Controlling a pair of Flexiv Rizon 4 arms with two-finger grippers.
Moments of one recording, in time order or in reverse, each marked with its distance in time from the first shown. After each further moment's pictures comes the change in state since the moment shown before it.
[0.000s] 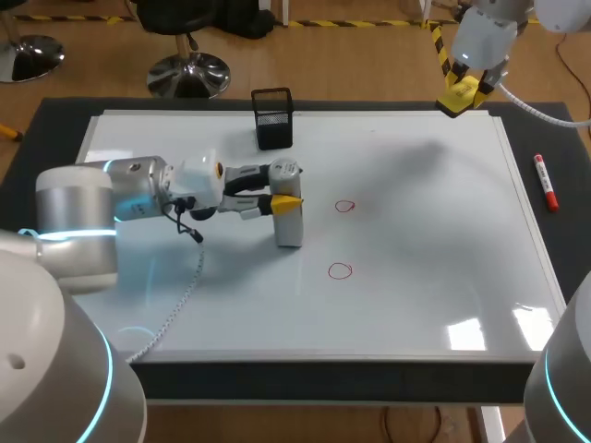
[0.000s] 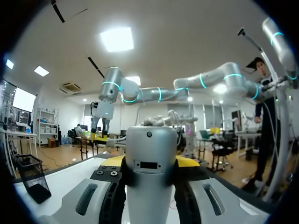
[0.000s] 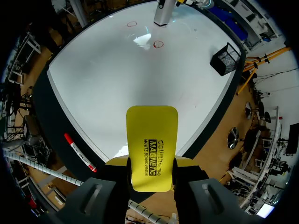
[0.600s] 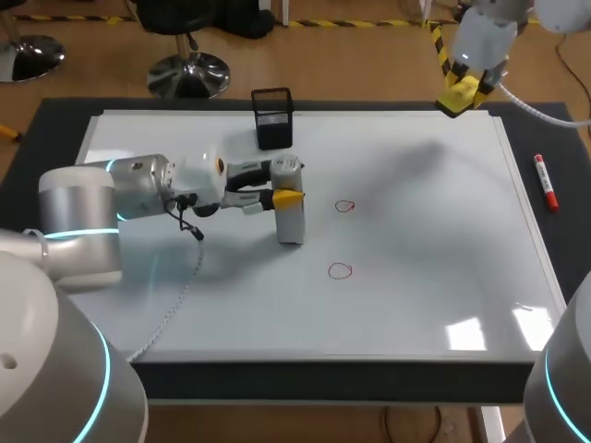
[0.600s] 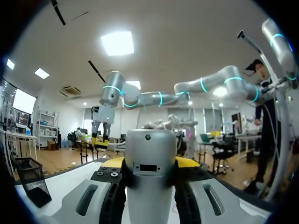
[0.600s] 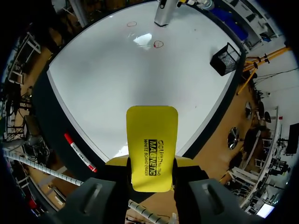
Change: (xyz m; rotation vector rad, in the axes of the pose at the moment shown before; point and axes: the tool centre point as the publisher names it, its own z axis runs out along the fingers) left arm -0.007 -0.006 0.004 0.043 0.002 0.004; right arm 0.000 0.000 0.000 0.000 0.000 0.000
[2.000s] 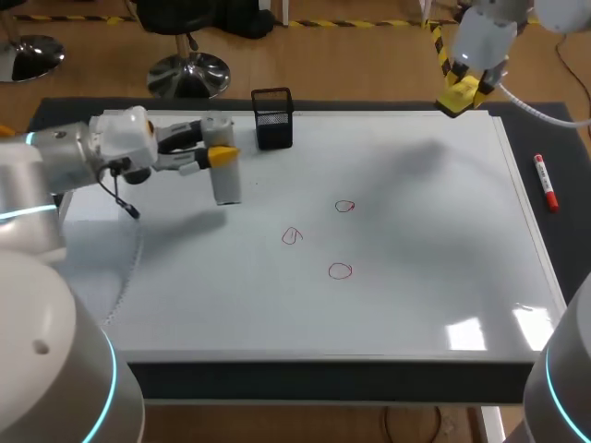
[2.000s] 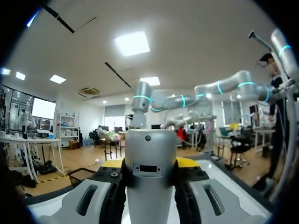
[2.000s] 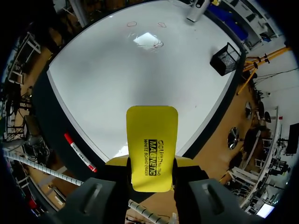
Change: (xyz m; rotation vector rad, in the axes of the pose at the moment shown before) left arm -0.061 -0.060 -0.096 -0.060 -0.186 0.058; right arm 0.000 0.000 0.000 0.001 0.000 0.000
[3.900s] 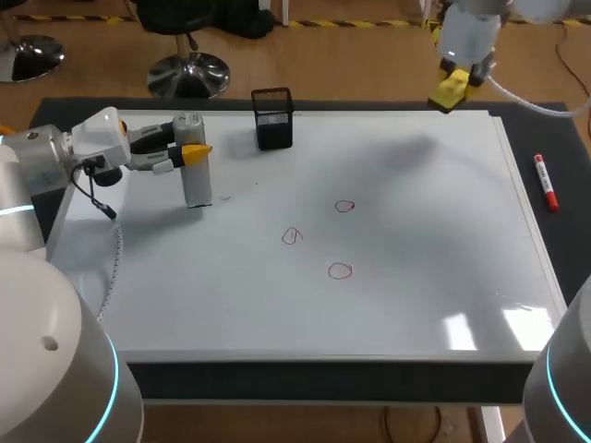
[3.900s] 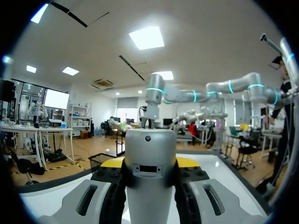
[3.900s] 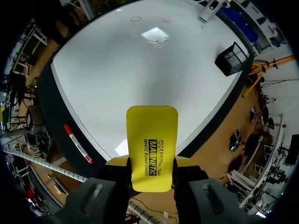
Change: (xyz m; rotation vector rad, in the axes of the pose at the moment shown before) left arm -0.033 0.012 -0.054 -0.074 -0.129 -0.058; right arm -0.016 -0.001 0.000 0.054 0.048 -0.064
